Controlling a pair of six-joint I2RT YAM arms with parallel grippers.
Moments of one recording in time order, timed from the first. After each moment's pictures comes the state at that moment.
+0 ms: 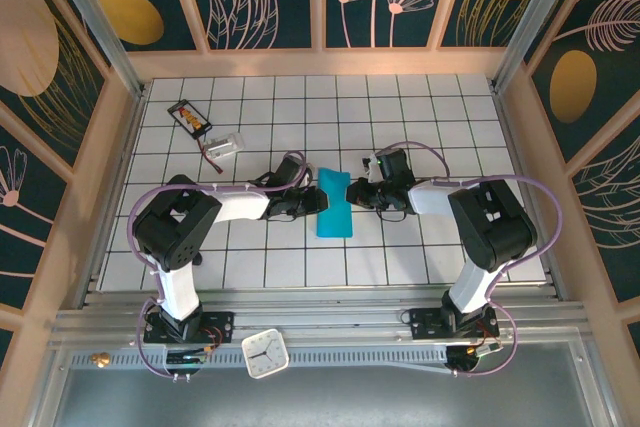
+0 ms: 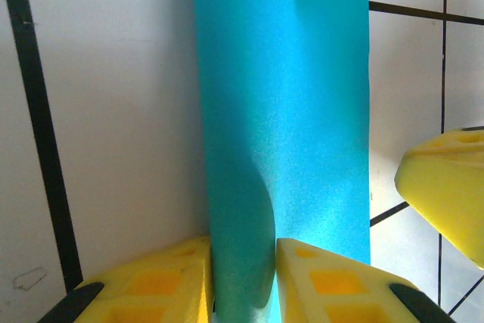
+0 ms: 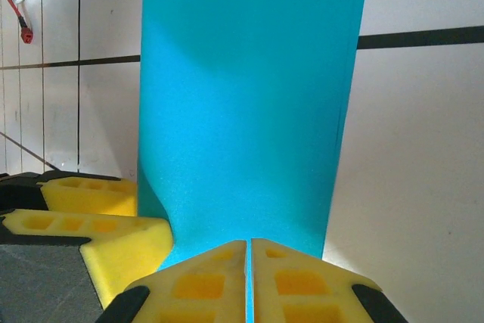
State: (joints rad) left arm -0.68 1.86 0.93 0.02 0.28 -0.81; right arm 0.45 1.72 0.76 0.09 -0.50 0.60
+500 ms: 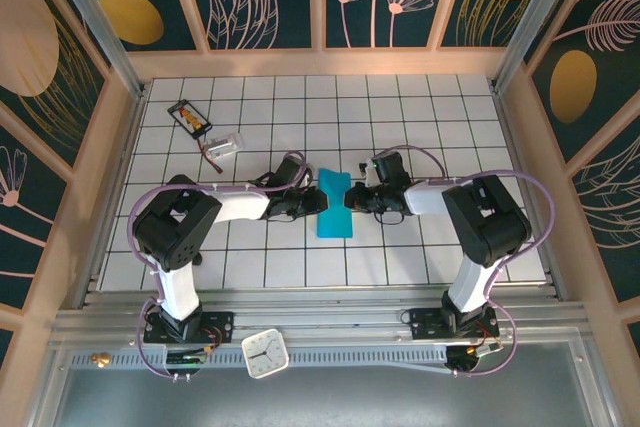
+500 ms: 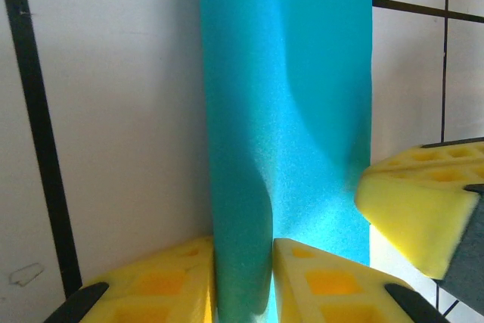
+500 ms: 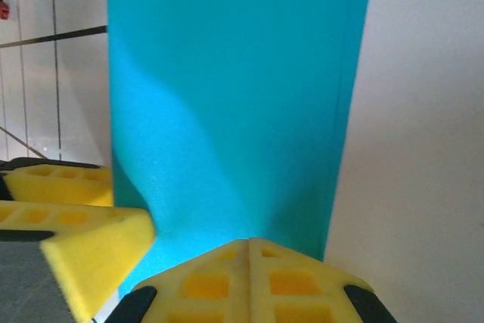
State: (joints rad) left arm -0.68 1.86 0.93 0.02 0.28 -0.82; right arm 0.47 1.76 0.76 0.09 -0.52 0.60
